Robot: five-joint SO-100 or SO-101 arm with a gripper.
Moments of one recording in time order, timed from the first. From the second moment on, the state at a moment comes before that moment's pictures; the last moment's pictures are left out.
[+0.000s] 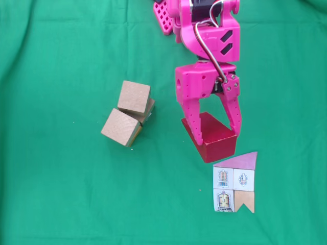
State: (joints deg) arm -6.3 149.3 143.6 27.2 -99.6
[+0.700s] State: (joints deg) arm 10.1 148.1 131.4 27.5 -99.8
